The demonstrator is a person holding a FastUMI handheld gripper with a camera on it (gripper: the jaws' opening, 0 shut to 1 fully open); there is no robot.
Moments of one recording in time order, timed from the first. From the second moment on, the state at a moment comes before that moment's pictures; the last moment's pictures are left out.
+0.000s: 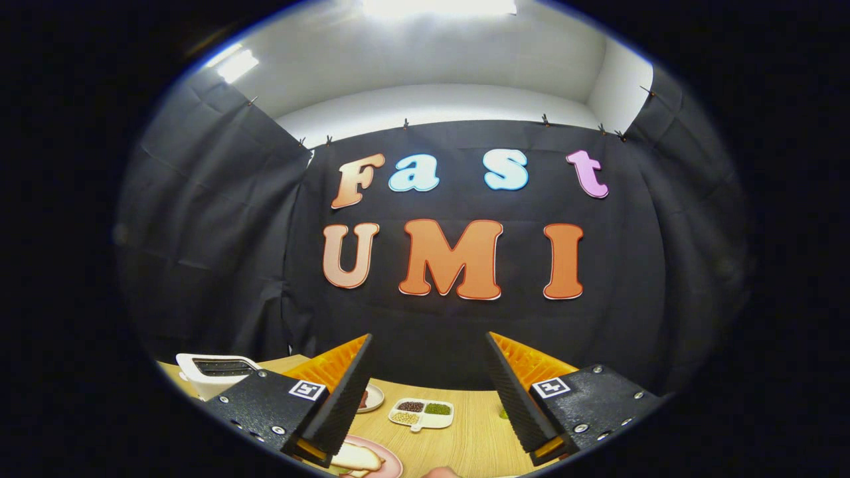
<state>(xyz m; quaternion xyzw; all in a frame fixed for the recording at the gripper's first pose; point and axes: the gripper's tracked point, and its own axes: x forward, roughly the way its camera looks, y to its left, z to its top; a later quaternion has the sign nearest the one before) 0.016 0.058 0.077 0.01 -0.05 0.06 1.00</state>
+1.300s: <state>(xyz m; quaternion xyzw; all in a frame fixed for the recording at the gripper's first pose) 0.005 0.069 0.086 0.00 -0.08 0.05 1.00</state>
